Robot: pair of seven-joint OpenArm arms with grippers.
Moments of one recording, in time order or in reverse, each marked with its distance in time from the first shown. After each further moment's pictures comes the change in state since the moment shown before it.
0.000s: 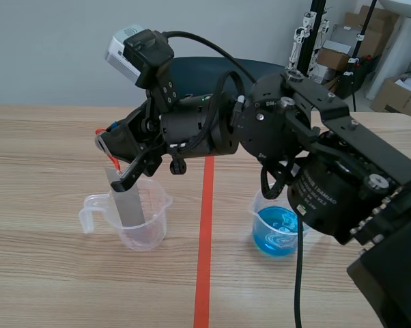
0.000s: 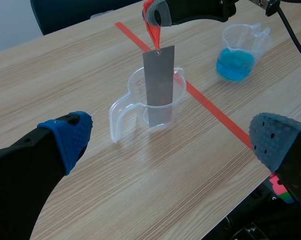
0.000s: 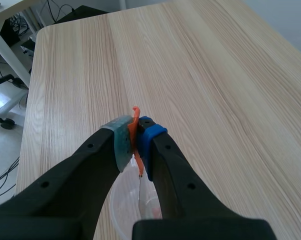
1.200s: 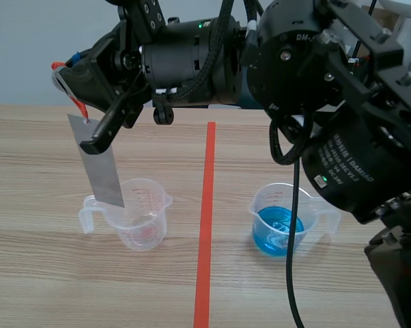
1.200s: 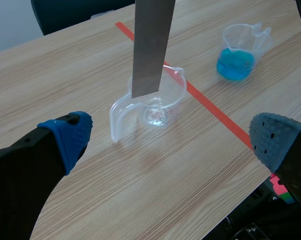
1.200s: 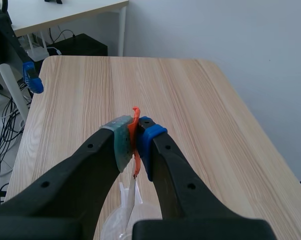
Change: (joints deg) left arm 0.0 0.0 0.0 0.0 0.0 0.0 0.0; right arm 0.0 0.9 0.7 16.7 0.0 -0.2 -3.1
